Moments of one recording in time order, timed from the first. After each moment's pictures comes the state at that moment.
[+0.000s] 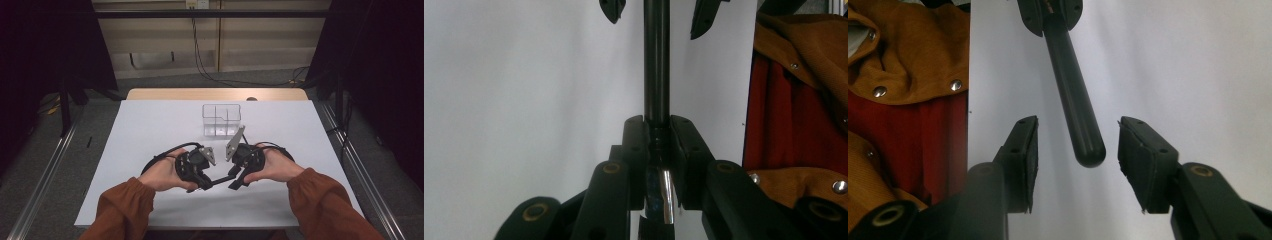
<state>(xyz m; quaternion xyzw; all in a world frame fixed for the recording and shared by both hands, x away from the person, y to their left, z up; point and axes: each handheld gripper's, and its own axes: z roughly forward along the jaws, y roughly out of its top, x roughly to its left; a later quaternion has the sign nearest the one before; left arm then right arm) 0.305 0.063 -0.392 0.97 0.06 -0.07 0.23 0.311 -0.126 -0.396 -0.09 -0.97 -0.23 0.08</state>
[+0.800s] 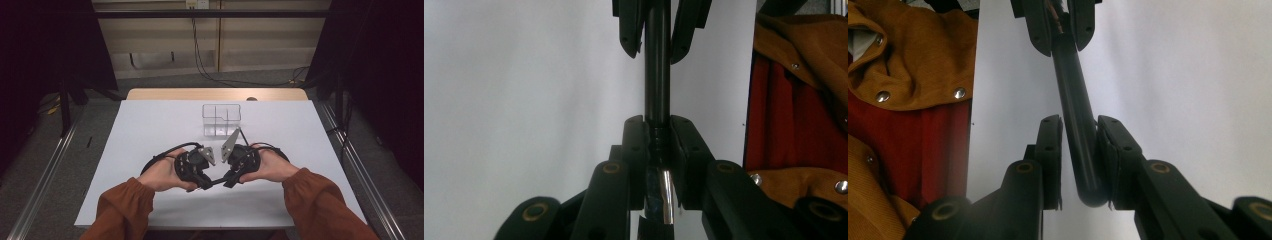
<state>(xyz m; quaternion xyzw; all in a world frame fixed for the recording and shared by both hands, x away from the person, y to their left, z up) 0.303 0.063 -0.391 0.97 0.06 -0.07 0.24 0.312 -0.116 -0.399 -0.07 -0.97 -0.24 0.08</state>
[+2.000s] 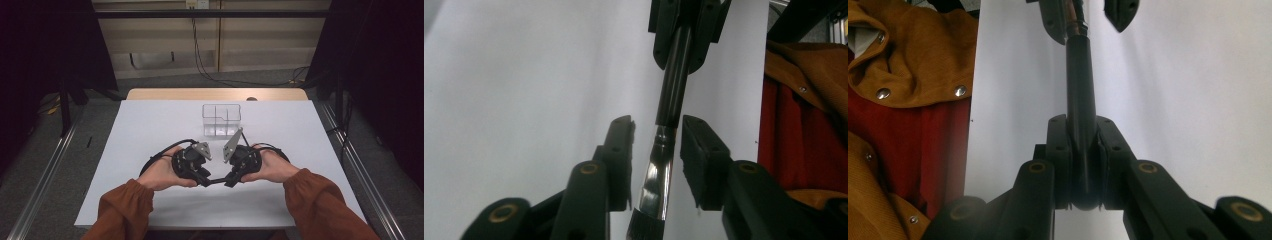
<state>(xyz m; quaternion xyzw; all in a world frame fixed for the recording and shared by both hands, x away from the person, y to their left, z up) 0.312 0.074 -0.395 0.95 0.09 -0.06 0.28 0.313 -0.122 -0.404 -0.07 -0.96 -0.25 0.09</state>
